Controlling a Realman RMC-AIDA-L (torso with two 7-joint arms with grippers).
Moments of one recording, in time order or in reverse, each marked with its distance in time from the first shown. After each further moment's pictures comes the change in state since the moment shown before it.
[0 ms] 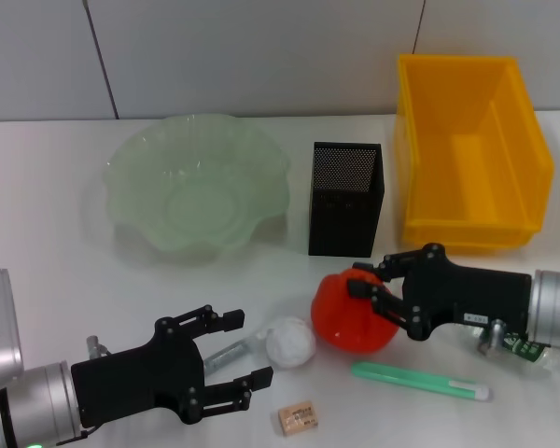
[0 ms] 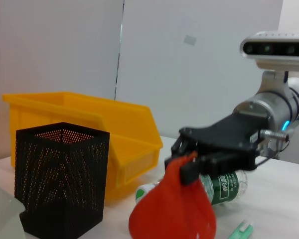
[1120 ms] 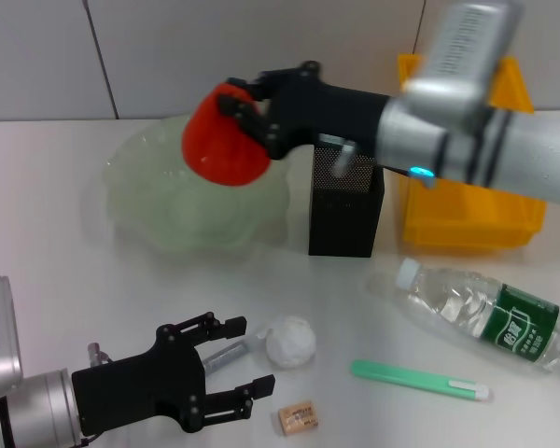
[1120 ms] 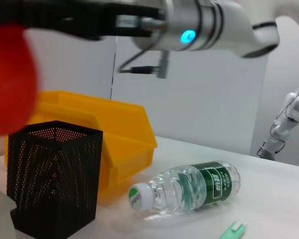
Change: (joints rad) left arm 0.009 -0.003 0.007 -0.002 0.000 0.010 0.004; right arm 0.275 0.000 -0.648 0.112 0.715 0.514 0.023
